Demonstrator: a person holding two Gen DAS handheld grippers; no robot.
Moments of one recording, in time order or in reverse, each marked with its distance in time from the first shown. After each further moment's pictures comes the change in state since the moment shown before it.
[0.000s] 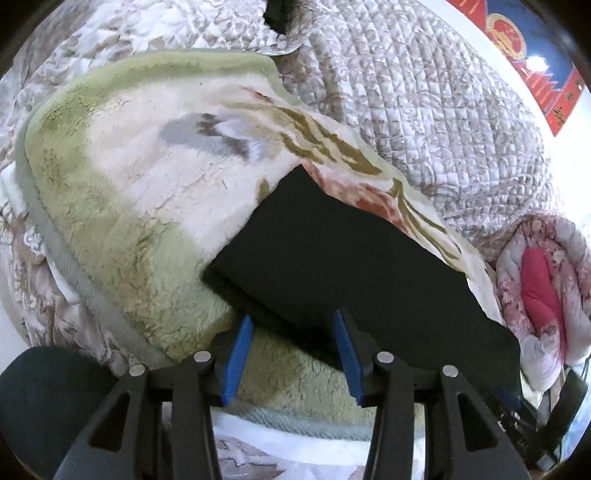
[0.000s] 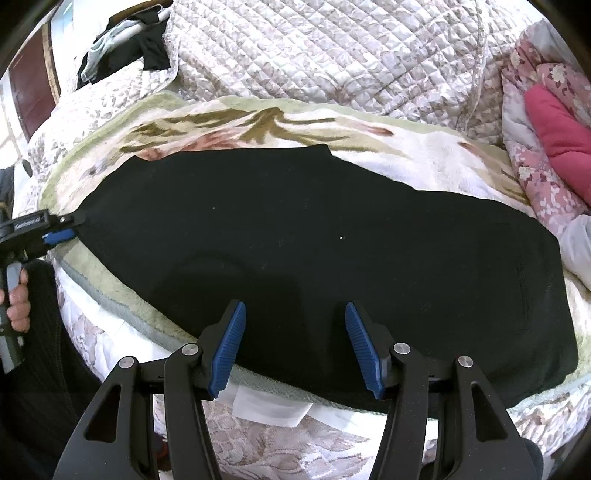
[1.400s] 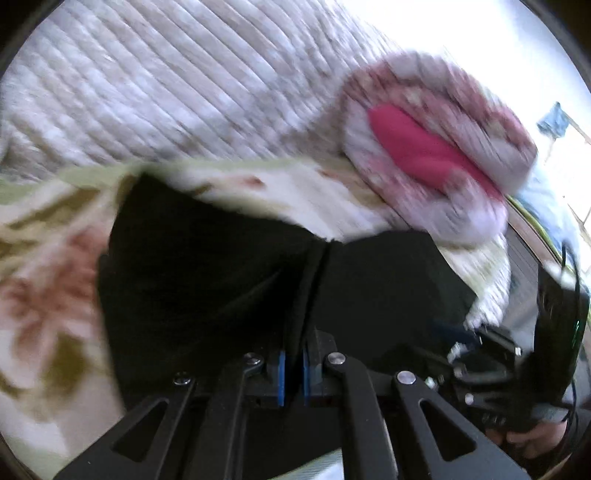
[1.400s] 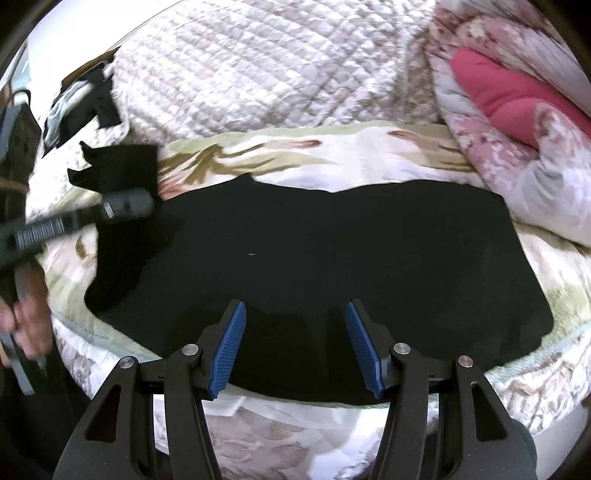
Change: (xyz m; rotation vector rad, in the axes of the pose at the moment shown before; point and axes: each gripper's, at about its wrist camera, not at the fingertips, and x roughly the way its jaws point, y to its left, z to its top) left arm 0.055 -0.249 -0.038 0.679 0.167 -0.366; right arm -0.030 -0.068 -0.013 0.226 -0.087 -0.057
